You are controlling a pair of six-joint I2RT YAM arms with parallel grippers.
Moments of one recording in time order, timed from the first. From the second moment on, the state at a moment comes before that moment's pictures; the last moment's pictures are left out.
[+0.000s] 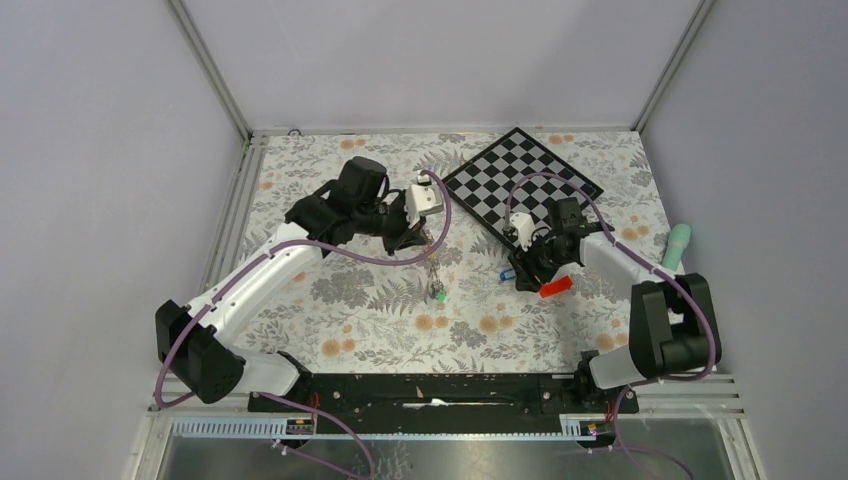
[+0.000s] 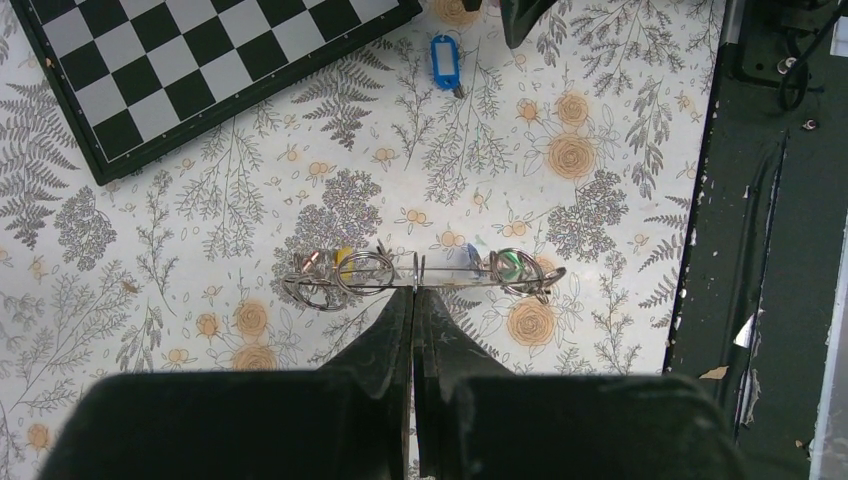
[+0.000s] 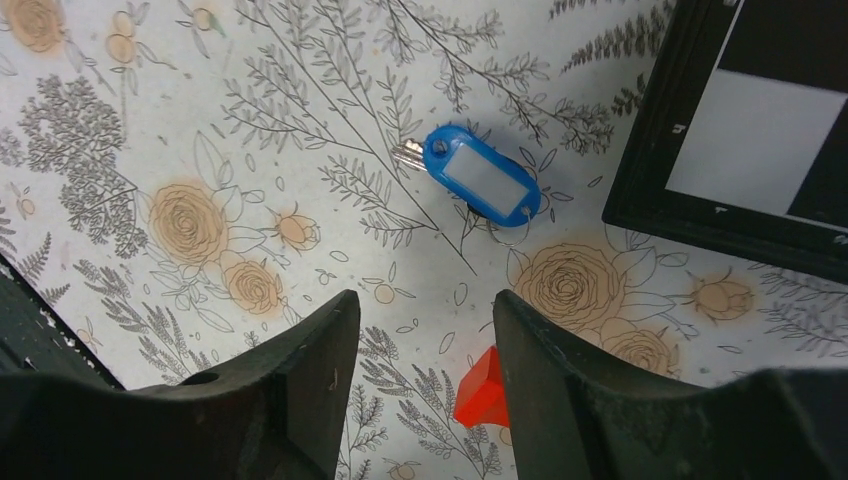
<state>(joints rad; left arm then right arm) -0.63 1.35 1.28 -0.65 0.57 0.47 0.19 1.44 0.83 -0.61 -0.51 -0.63</state>
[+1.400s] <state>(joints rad) -0.64 1.35 1.28 -0.65 0.57 0.49 0.22 1.64 0.95 -0.53 -0.43 -0.47</state>
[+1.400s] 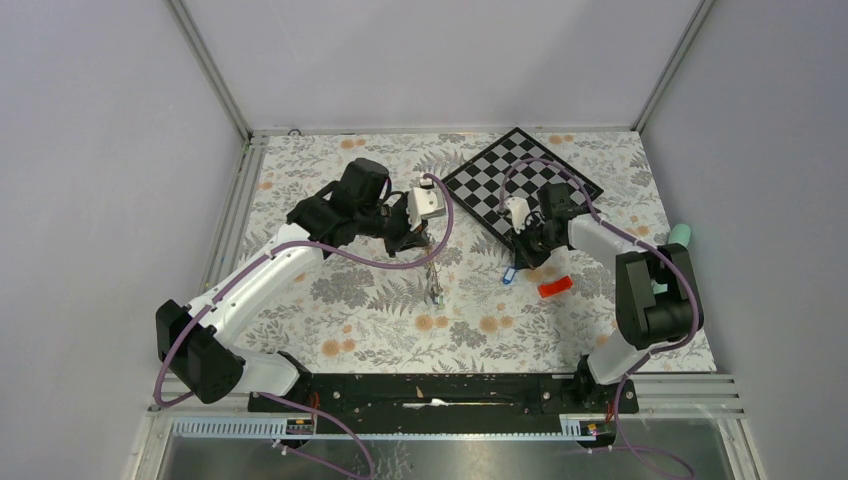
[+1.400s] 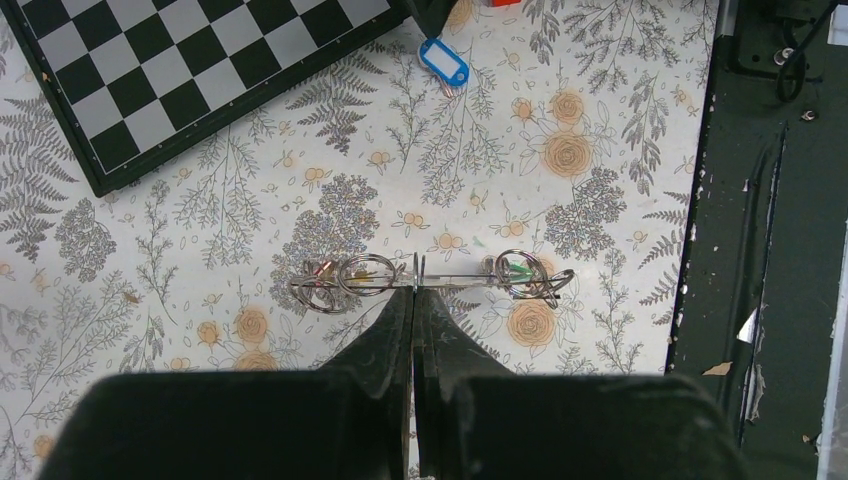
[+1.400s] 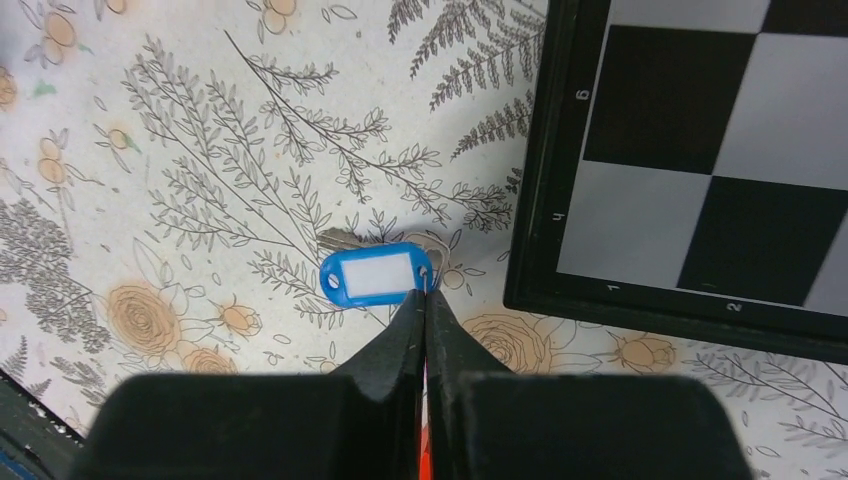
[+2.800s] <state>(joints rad) -0.66 1.41 1.26 -0.57 0.65 0.52 0.33 1.18 0.99 -0.49 -0.94 -0.50</state>
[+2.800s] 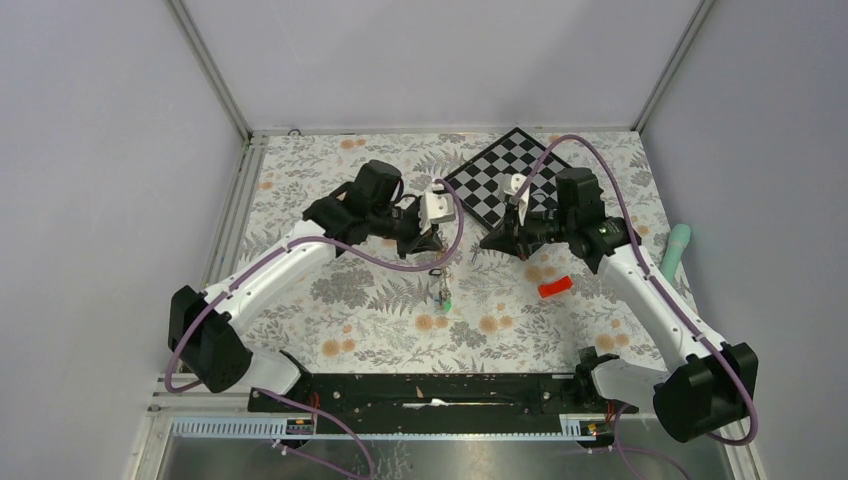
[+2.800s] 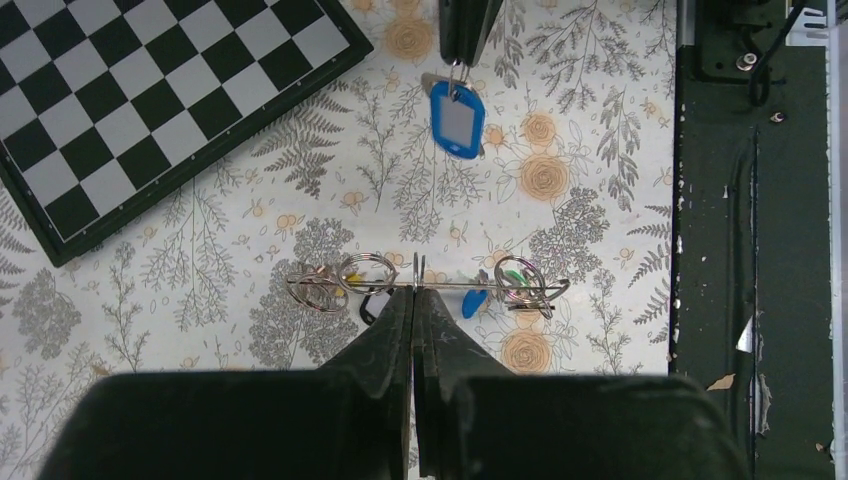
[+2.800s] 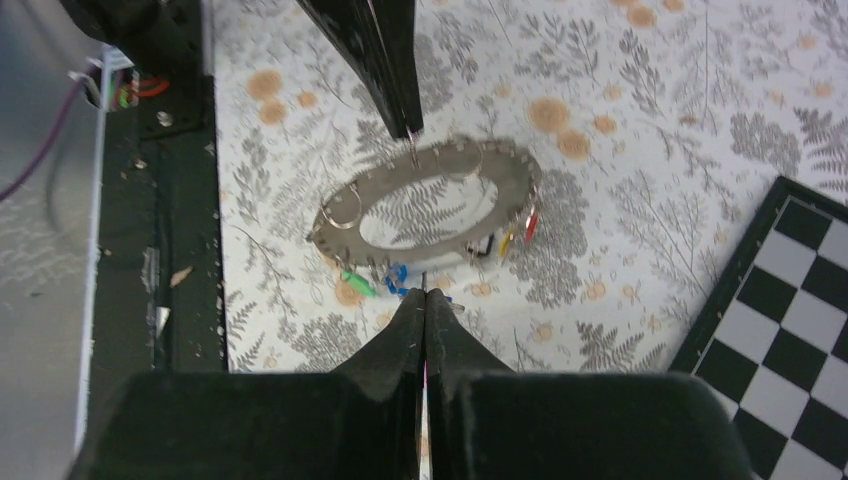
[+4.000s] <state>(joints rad) -0.81 1.41 1.27 -0.43 0.44 0.46 0.33 1.26 0.96 -0.20 -1.13 -0.11</state>
